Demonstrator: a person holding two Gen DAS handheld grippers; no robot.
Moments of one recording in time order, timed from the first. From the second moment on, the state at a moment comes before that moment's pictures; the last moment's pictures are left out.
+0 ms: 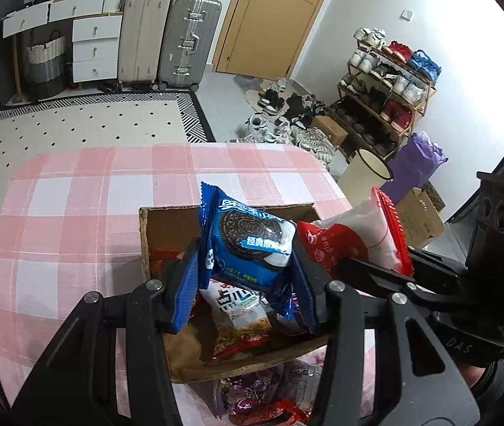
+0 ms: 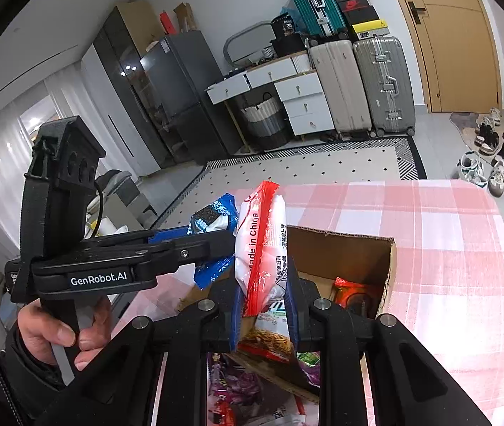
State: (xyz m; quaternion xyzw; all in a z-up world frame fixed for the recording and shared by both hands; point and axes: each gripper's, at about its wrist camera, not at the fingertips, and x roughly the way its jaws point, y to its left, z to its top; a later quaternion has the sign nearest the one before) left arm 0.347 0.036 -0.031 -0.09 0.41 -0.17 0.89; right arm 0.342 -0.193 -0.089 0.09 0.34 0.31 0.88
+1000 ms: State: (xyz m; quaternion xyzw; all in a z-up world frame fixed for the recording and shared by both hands) left arm 0.305 0.034 -0.025 -0.07 0.41 -0.15 0.90; right arm 0.311 -0.212 -0.071 0.07 0.30 0.28 0.91
